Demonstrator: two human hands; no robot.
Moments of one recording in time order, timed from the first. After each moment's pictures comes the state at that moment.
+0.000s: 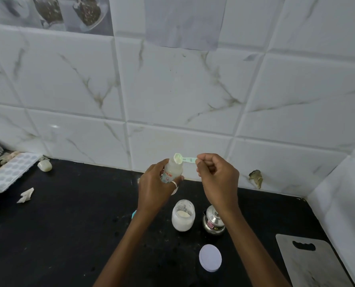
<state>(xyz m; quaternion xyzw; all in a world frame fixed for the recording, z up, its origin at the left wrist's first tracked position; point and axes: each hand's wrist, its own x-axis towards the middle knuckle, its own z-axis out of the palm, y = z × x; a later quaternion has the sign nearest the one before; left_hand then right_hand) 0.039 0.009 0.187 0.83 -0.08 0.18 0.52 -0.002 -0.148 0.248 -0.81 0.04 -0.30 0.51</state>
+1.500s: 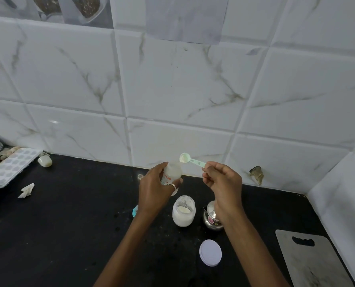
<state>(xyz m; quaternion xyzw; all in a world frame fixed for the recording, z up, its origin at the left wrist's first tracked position) 0.037 0.012 0.167 0.84 -0.07 0.16 0.52 -0.001 -0.157 0.224 -0.58 0.21 -0.17 0.77</state>
